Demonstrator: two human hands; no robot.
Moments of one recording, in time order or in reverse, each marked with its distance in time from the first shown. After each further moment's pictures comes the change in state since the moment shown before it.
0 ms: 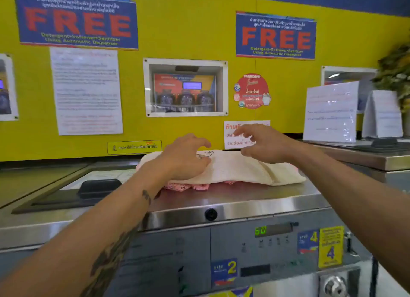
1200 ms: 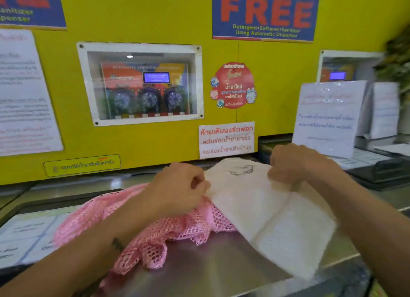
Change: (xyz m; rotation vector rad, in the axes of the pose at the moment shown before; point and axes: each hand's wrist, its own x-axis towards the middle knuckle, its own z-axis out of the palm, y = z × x) left_hand 0.090 0.039 0.028 -0.110 -0.104 0.069; right_hand 0.055 0.100 -0.057 -0.494 -0.251 0.521
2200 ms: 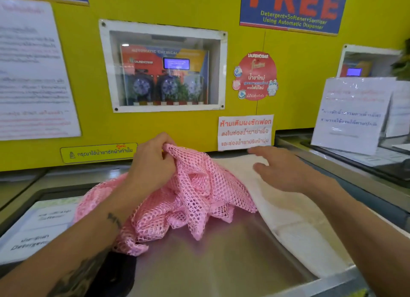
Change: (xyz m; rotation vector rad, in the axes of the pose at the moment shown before) left_hand -0.008 -0.106 -0.021 -0.298 0.463 -0.190; right_hand -0.007 -0.072 0.034 0.422 0.023 -0.241
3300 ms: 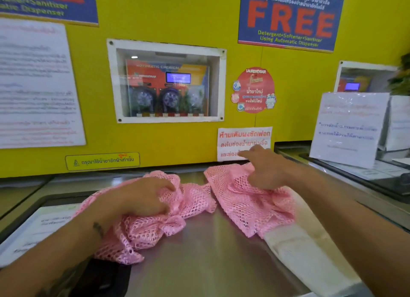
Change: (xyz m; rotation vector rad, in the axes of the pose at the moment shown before) left_hand -0.014 -0.012 -0.025 0.504 -0.814 -0.122; right_hand 0.036 -0.009 -0.015 -0.256 -0.210 -0.056
